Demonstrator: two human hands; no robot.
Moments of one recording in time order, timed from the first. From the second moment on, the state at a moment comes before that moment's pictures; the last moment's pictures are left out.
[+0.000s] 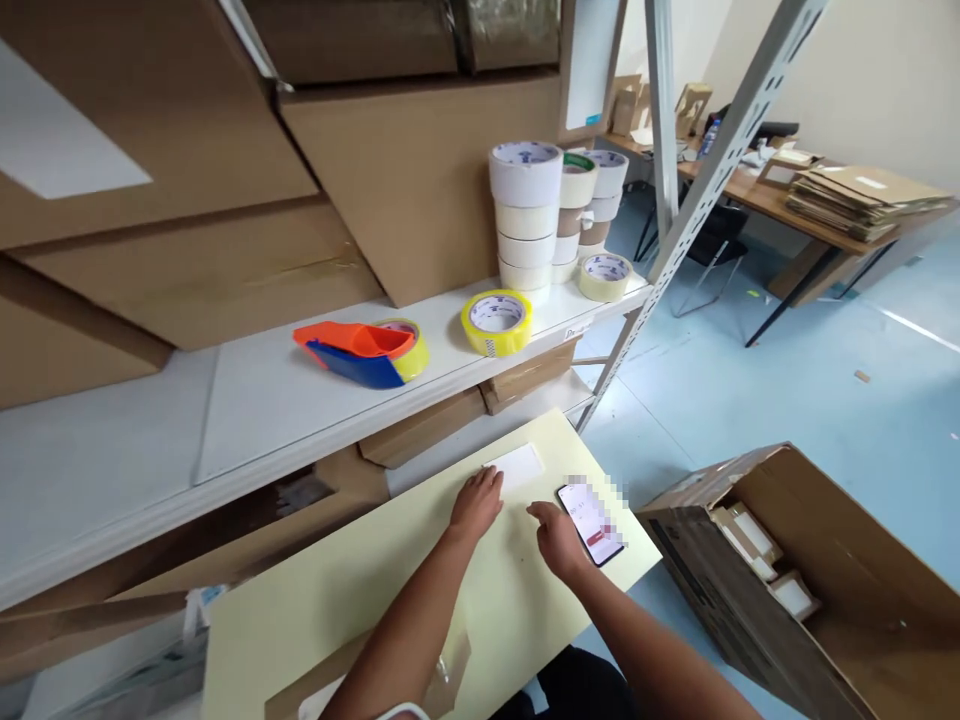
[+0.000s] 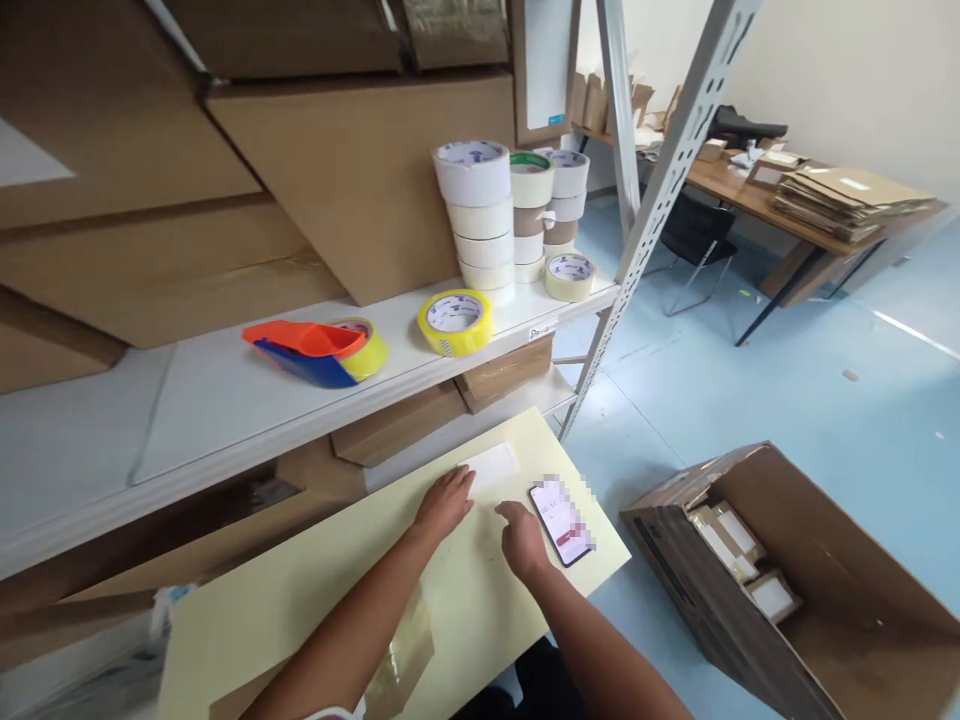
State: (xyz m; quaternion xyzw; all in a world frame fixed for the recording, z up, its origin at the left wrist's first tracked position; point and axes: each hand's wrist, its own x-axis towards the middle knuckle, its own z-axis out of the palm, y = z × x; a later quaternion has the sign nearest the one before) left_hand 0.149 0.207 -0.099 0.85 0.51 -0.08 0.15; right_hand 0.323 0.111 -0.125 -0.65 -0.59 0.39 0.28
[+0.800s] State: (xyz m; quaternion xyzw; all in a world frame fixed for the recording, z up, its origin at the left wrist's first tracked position) left_hand 0.139 0.253 -0.109 0.81 0.52 0.07 0.25; right_hand 0.316 0.145 -0.125 -0.65 -0.67 0.33 0.16
